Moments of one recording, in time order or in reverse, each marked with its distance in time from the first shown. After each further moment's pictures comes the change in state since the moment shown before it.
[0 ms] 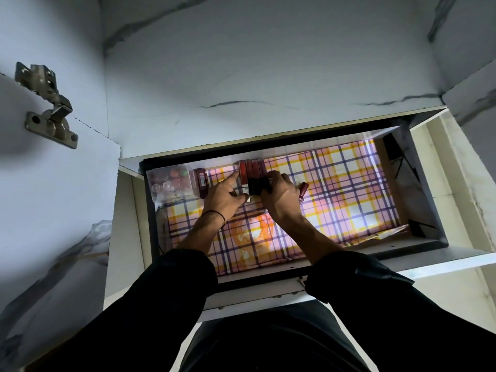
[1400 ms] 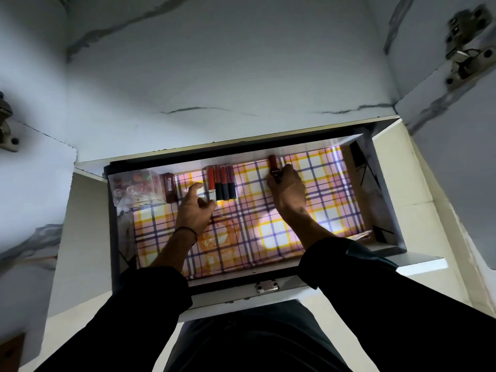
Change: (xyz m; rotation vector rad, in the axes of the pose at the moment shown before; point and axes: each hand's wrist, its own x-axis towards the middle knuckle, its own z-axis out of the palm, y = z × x) left_hand -0.027 0.018 0.025 -0.106 0.124 -0.112; right_hand 0.027 0.067 -0.061 0.081 0.179 0.121
